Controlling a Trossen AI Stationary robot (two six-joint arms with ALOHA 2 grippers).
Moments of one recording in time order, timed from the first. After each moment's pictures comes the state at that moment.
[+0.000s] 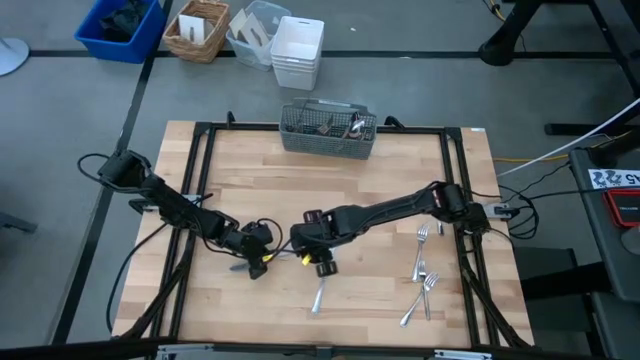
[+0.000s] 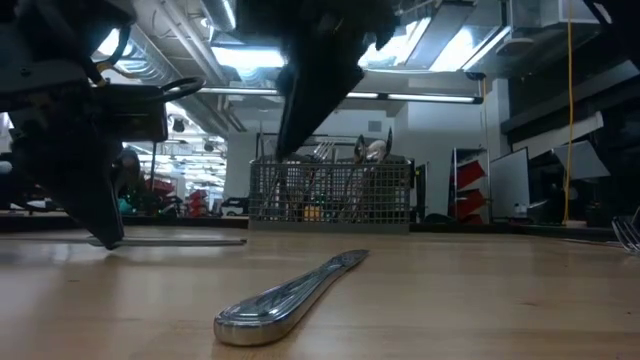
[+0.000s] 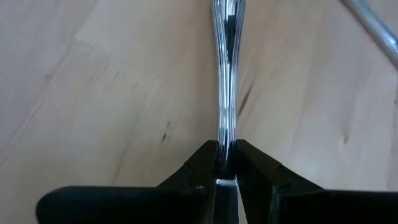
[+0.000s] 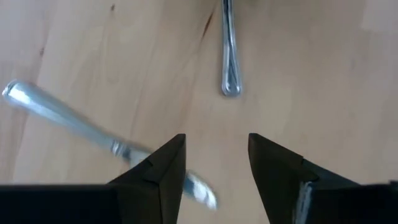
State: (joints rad) left arm -0.43 1.42 0.46 0.02 -0.16 -0.84; right arm 0.22 2.19 1.93 -0.92 0.00 -0.07
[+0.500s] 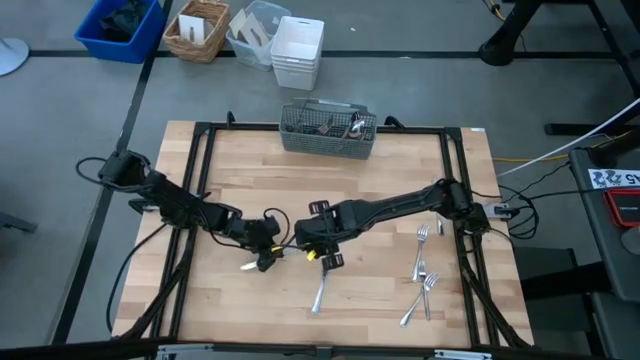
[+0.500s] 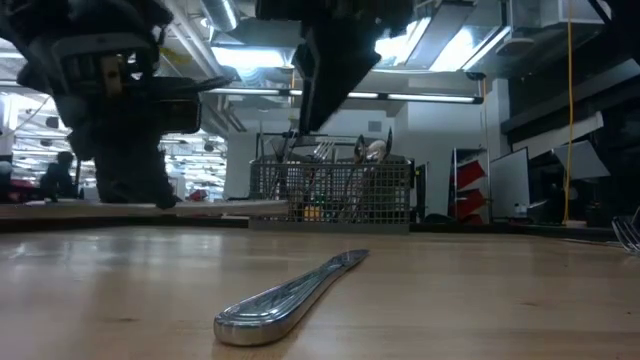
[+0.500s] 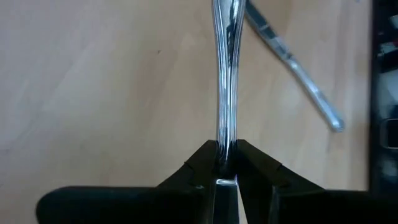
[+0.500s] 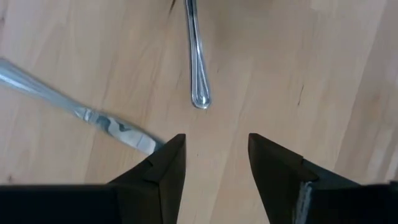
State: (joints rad) left arm -0.30 1.42 0.47 0.19 -0.02 -0.84; right arm 0.22 2.15 1.98 -1.07 0.12 -0.10
